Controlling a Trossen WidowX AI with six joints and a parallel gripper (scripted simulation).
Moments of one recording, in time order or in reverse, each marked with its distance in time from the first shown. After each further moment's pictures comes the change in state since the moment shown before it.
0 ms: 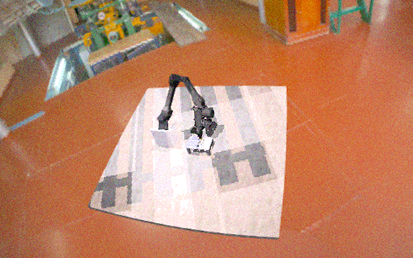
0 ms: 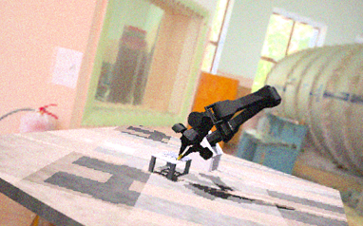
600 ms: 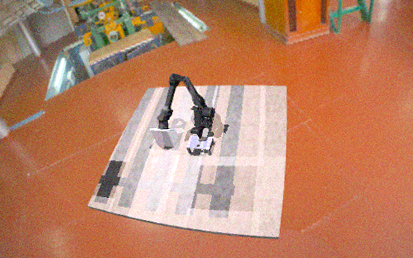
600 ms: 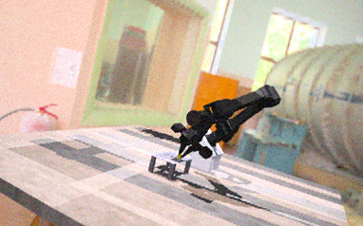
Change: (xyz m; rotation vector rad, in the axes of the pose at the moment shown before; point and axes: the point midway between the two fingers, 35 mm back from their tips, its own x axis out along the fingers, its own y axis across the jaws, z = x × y) arm 0.000 -0.003 0.000 0.001 -0.001 0.022
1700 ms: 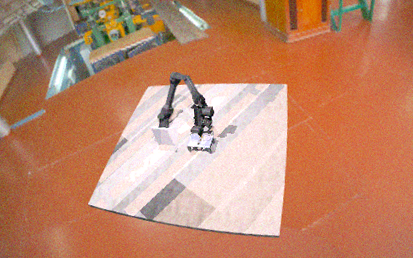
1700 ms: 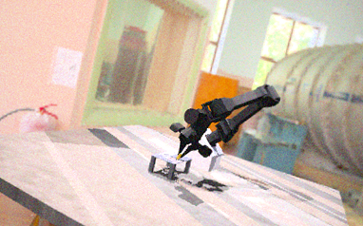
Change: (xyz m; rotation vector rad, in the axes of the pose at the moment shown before) arm 0.000 -0.003 0.000 -0.001 -0.001 0.032
